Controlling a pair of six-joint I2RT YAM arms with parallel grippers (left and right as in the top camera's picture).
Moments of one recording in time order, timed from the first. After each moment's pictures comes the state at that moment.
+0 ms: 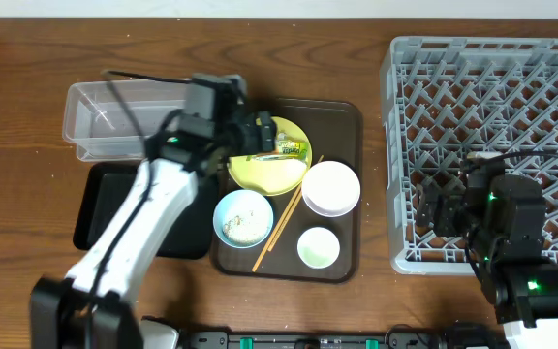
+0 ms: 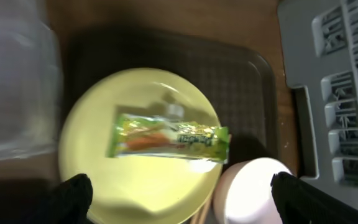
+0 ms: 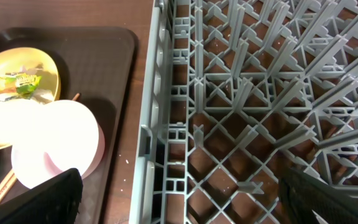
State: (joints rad) left arm -0.32 1.54 1.16 -0.52 0.21 -0.45; right arm 0.07 0.79 0.74 -0.69 -0.05 0.13
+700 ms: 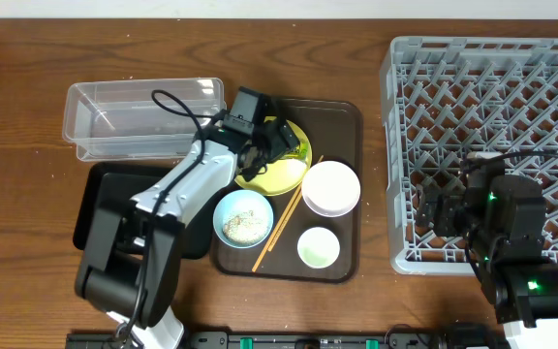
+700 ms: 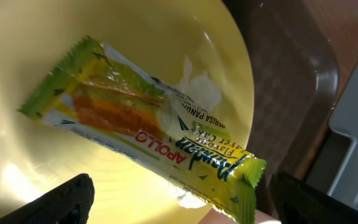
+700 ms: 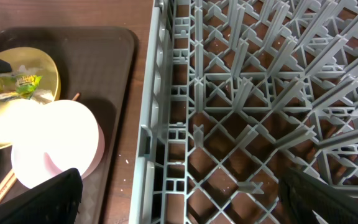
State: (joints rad) left arm -0.40 1.82 1.16 -0.40 0.21 -0.99; right arm 0.07 0.79 0.74 -0.69 -0.05 0.13
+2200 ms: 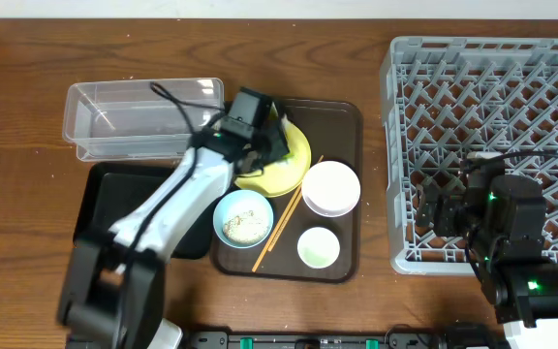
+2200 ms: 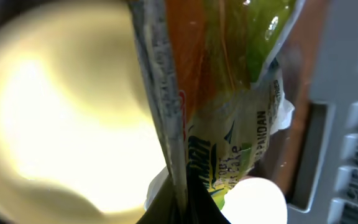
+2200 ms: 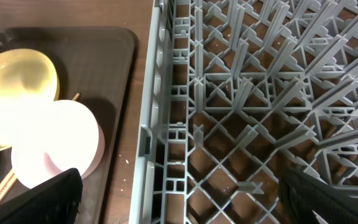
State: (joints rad) left arm -0.41 1.65 1.16 -0.48 0.12 -0.76; right arm 0.07 0.79 0.74 -0.69 -0.05 0.13
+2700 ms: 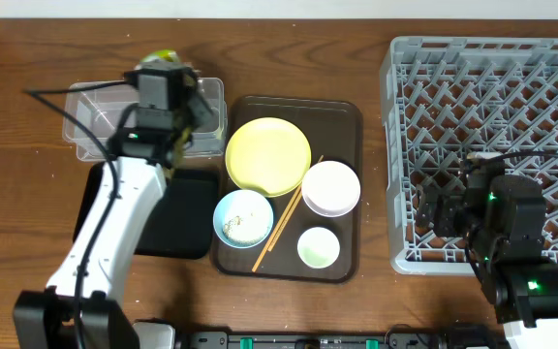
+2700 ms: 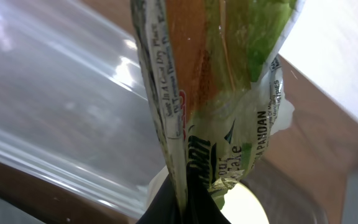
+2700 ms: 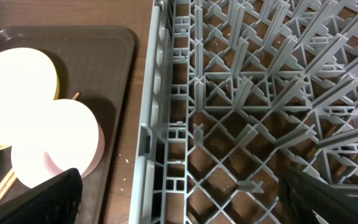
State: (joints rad) left arm -0.09 1.51 1.16 -0.43 -0.09 -0.73; right arm 0.07 0.79 0.74 -0.70 -0.05 0.13
